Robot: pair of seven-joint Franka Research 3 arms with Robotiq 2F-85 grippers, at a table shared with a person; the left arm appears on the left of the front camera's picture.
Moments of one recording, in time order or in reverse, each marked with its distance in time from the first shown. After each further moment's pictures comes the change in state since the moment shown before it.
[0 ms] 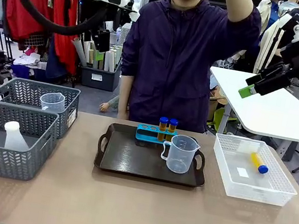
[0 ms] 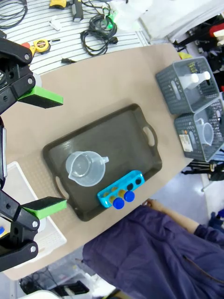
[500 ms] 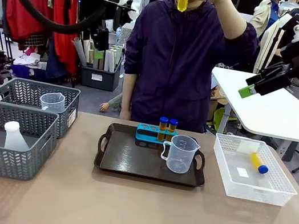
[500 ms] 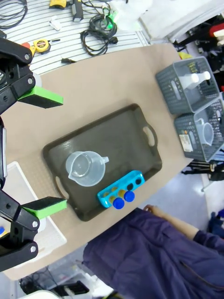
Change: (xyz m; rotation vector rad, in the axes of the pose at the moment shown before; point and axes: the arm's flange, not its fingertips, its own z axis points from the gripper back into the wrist) left arm -0.004 0.003 0.001 0.003 0.002 0.008; right arm 0.000 0.000 0.000 0.000 0.000 0.000
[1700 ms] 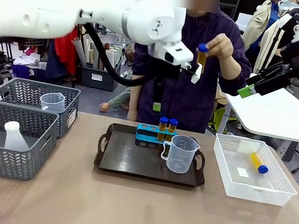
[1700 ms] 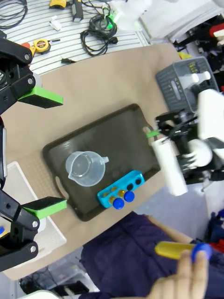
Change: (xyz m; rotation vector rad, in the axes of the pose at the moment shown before) left arm 0.153 -0.122 -0.096 -0.249 -0.124 -0.679; right arm 0.000 0.000 0.000 0.000 0.000 0.000
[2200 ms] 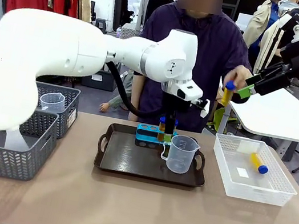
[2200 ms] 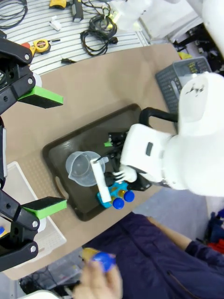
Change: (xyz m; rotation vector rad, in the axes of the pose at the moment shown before) left arm 0.058 -0.004 -0.115 -0.130 -0.002 -0.049; right arm 0.000 0.000 0.000 0.000 0.000 0.000
